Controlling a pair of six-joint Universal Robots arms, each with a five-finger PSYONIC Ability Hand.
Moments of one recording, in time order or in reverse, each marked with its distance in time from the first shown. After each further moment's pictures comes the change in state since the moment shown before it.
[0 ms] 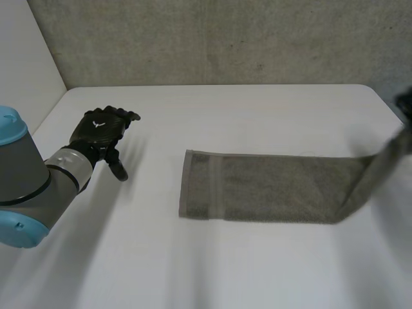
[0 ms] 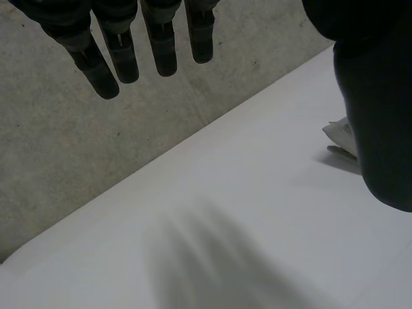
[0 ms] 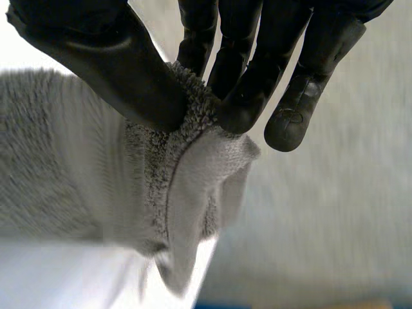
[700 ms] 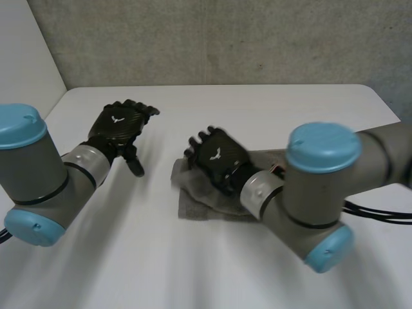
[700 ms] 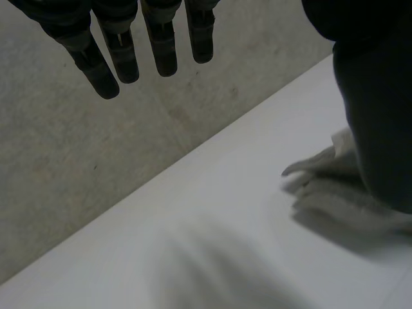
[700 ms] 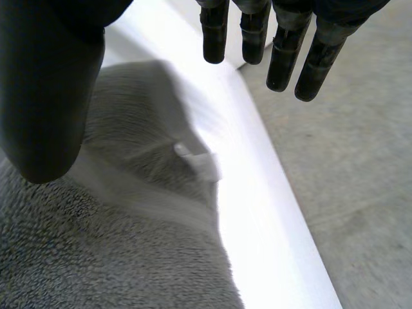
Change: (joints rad) left arm -0.090 -0.022 0.050 0.017 -0.006 -0.005; right arm 0.739 0.167 0.063 -0.212 -0.023 0.043; left_hand -0.002 0.000 0.000 0.000 -0.003; right_hand -1.093 -1.071 -1.102 -1.087 -1.098
